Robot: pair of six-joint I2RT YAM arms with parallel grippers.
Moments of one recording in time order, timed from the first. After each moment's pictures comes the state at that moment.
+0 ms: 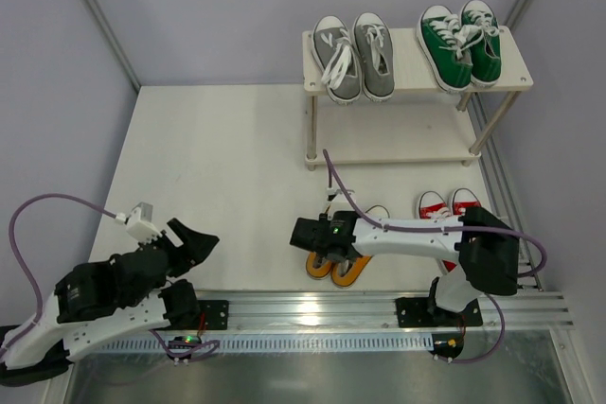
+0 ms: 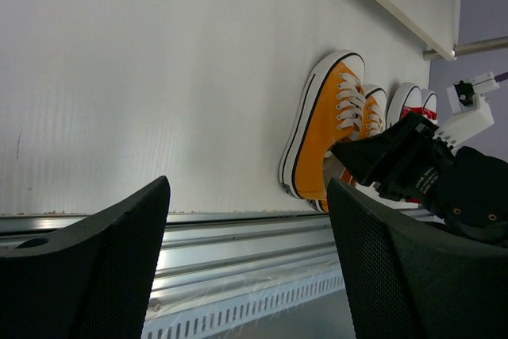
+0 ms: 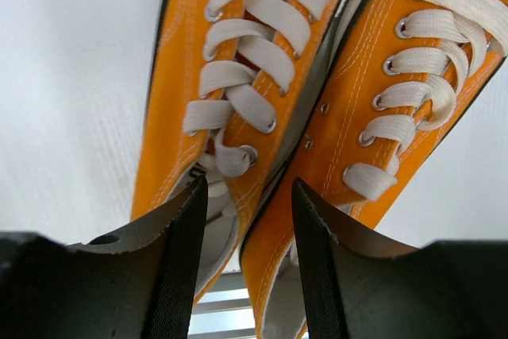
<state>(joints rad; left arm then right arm) -1.16 0.21 0.79 -1.24 -0.64 -1.32 1.23 1.54 1.05 -0.90 0.58 1.30</state>
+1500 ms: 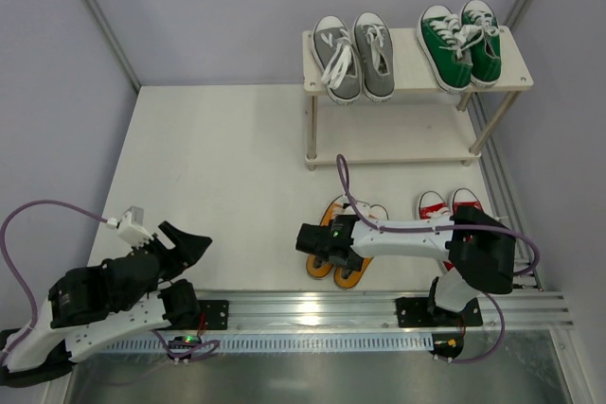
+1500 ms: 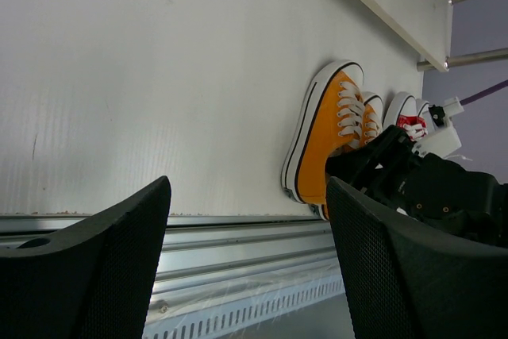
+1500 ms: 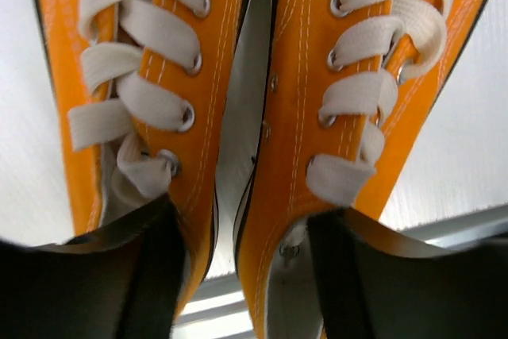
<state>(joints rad) -1.16 0.14 0.79 -1.30 -0.66 -1.34 1.22 1.59 0.99 -0.96 0.49 1.54</state>
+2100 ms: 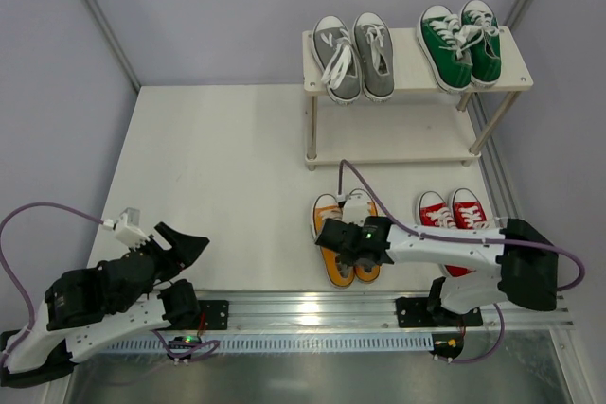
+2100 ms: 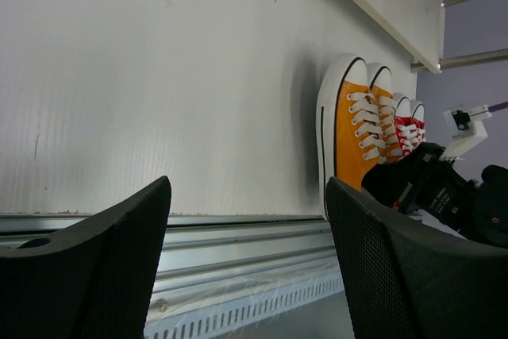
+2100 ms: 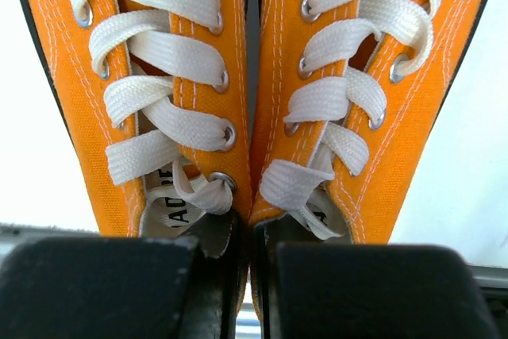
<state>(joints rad) -1.16 0.12 0.80 -1.31 -0.66 -1.34 1.18 1.37 0.84 -0.81 0.47 1.03</state>
